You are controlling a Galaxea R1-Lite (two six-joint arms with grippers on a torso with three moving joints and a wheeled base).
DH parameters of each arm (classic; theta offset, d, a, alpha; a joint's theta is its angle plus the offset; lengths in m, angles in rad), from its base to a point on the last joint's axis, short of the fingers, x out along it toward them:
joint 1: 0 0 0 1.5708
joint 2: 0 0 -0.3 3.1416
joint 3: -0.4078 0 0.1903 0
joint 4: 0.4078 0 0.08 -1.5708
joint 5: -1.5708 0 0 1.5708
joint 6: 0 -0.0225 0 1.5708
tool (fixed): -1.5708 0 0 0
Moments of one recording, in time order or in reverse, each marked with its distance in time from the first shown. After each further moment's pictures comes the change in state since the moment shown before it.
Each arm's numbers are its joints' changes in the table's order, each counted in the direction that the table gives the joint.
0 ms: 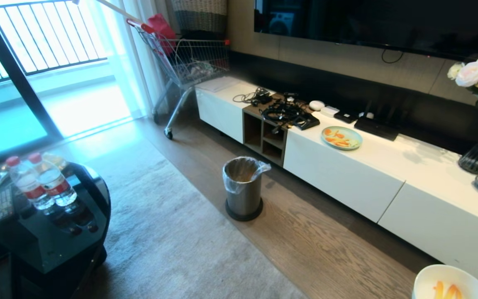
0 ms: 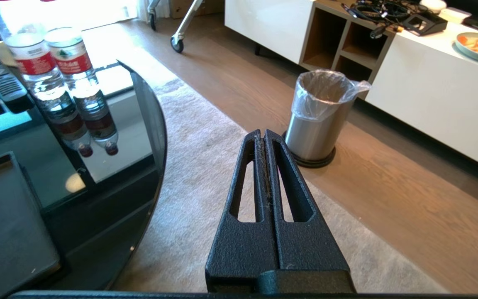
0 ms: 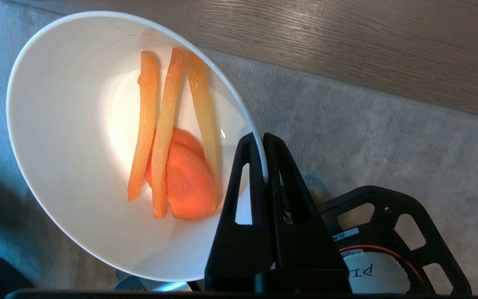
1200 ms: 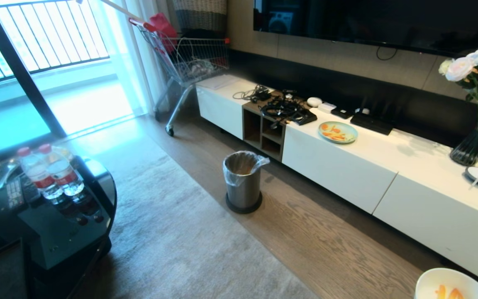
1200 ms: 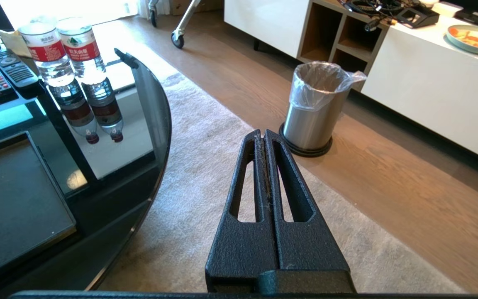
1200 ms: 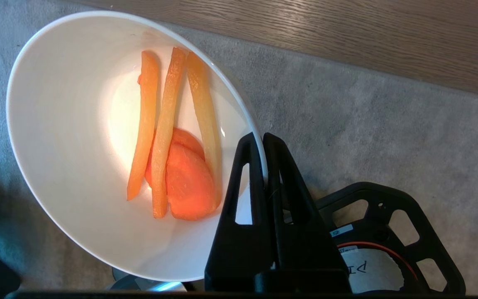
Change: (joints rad) left arm 0.000 0.000 0.000 0.000 0.000 0.001; right arm -0.003 0.000 0.007 0.011 0.004 -0.002
